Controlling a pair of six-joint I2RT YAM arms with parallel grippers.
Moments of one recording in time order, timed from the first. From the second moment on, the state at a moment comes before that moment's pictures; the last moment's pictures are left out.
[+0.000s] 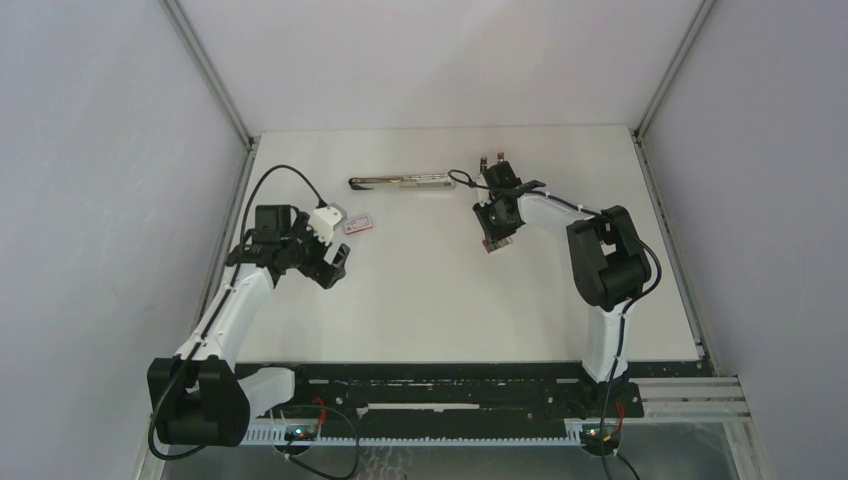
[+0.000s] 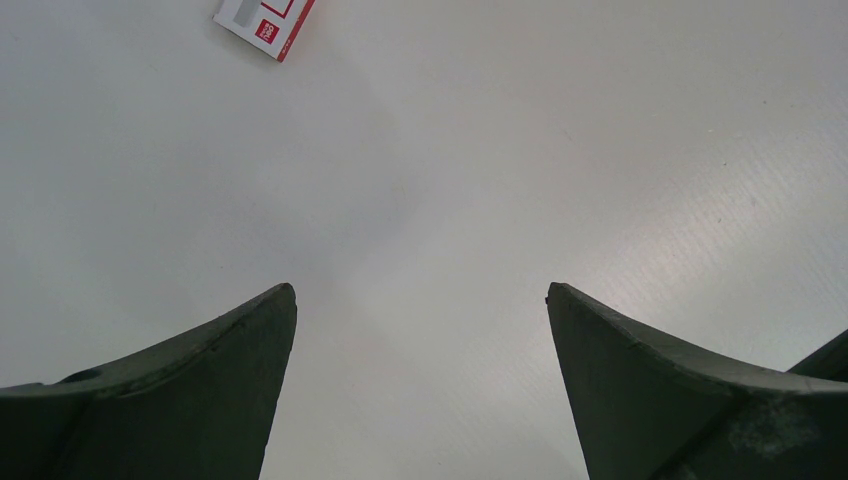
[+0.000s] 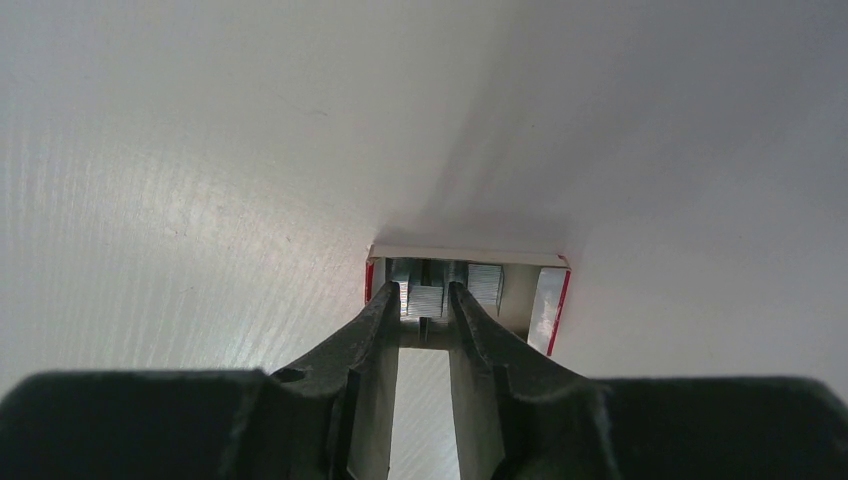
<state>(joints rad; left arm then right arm) -0.03 1.13 0.81 -0.59 0.40 0.54 0.40 1.97 1.36 -0.55 -0.08 -0.05</state>
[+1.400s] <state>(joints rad) -0.03 1.32 0.95 -0.59 0.31 0.58 0.31 1.55 1.34 -0.56 0.06 -0.09</state>
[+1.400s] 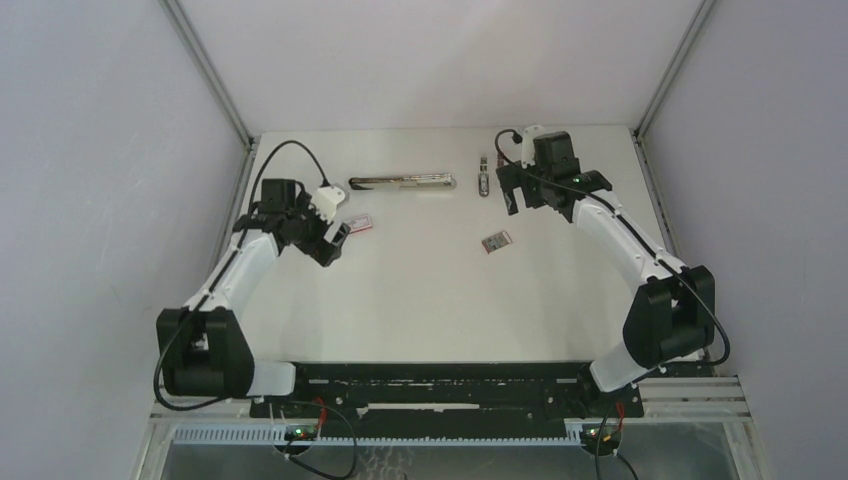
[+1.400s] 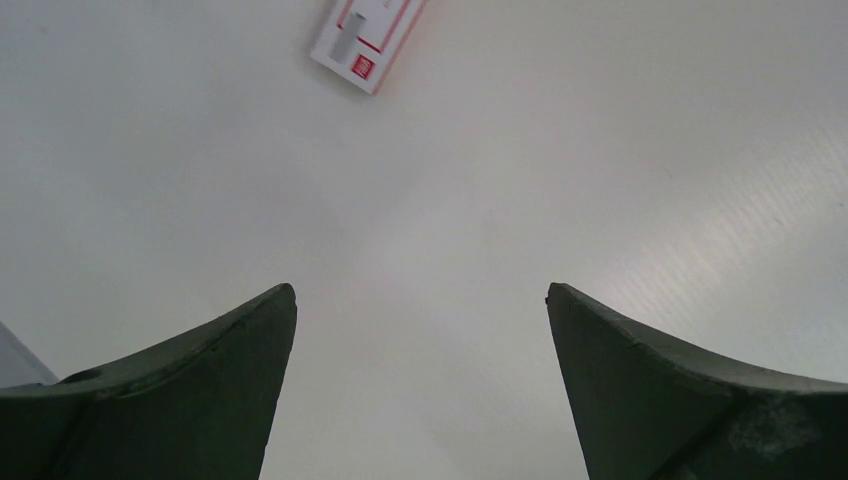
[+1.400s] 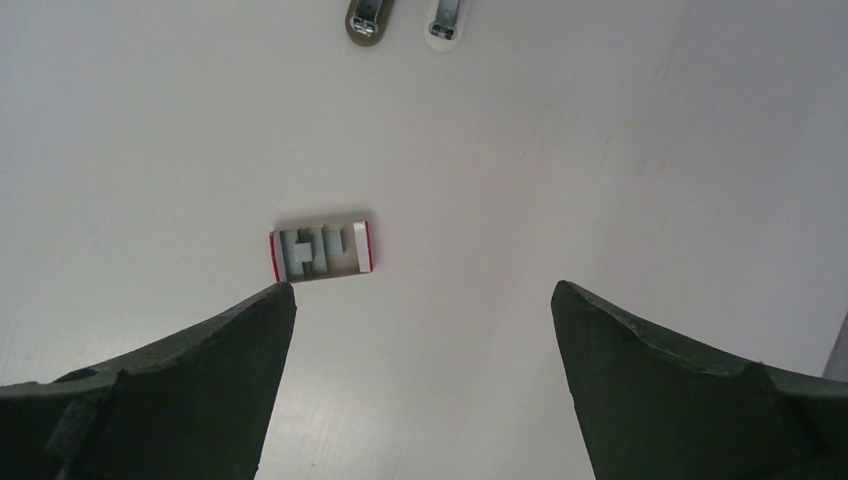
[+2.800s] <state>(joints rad) -0.08 2.31 2.00 -1.04 0.42 0.69 0.17 1.51 1.29 -0.55 -0.16 -0.12</state>
